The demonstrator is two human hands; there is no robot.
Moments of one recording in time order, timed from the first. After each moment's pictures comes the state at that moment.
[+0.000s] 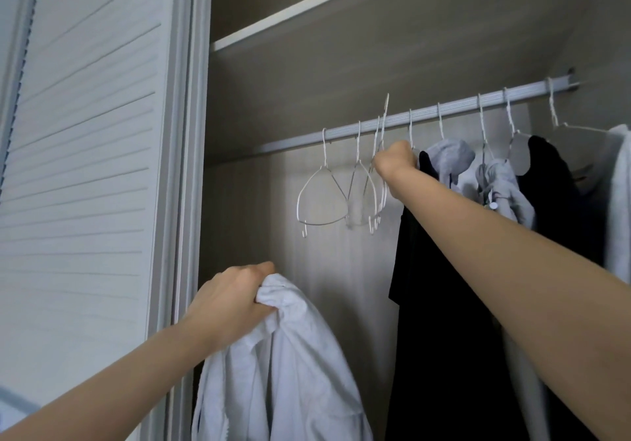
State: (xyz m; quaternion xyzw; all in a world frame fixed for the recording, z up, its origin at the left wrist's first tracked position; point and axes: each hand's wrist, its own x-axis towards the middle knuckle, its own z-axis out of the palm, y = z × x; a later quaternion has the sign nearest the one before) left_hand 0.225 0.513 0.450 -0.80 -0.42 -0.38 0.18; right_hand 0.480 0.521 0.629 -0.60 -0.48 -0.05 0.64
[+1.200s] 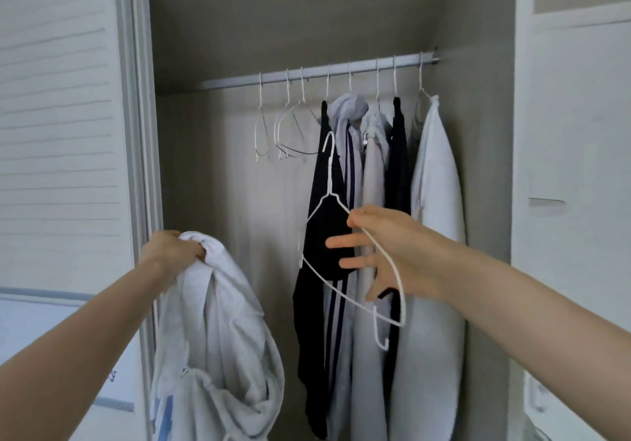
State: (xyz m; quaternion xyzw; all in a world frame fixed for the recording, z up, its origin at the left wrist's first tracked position) left_hand 0.203 0.440 0.380 -0.60 -0.56 -0.52 -0.21; right_hand 0.459 0.198 0.419 -0.54 -0.52 0.41 0.53
